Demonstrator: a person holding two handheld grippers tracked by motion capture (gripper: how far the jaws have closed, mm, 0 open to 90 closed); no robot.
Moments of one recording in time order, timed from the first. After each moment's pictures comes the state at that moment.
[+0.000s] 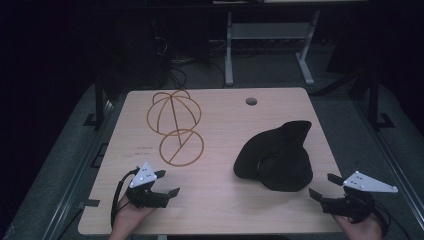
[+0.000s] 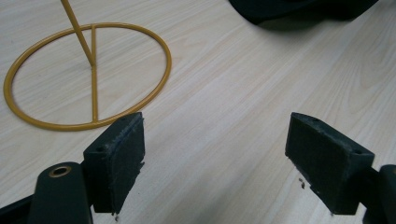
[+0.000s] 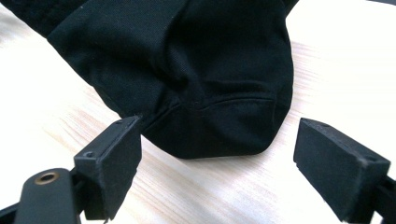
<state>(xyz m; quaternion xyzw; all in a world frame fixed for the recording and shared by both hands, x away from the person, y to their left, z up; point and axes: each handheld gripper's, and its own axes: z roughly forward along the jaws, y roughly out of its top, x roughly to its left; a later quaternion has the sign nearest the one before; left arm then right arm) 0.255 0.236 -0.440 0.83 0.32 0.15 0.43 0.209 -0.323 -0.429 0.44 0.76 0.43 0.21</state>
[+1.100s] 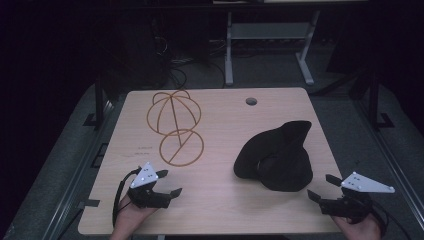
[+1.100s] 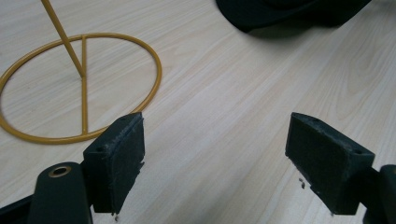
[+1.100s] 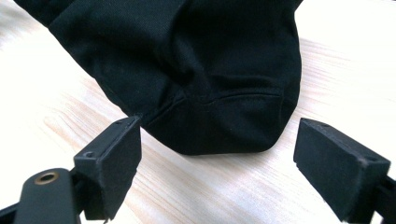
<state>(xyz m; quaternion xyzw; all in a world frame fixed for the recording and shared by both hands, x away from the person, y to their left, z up) 0.254 0.231 -0.437 0.83 0.31 0.14 0.45 0.209 -0.321 -0.433 0.43 0.77 0.43 0.21</state>
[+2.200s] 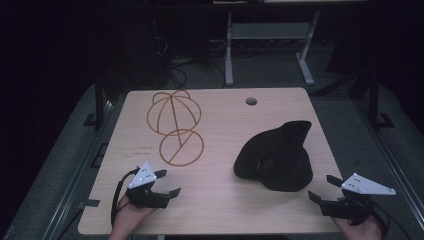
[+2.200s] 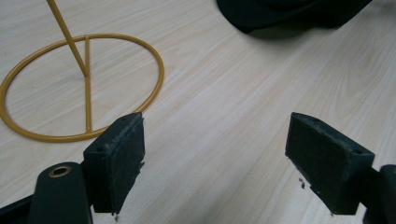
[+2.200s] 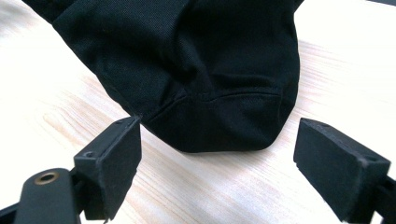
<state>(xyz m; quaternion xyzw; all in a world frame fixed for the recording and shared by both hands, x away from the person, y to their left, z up) 0.253 0.235 -0.436 0.83 0.31 0.15 0.45 0.205 -0.320 -0.432 0.43 0.77 0.43 0.22</state>
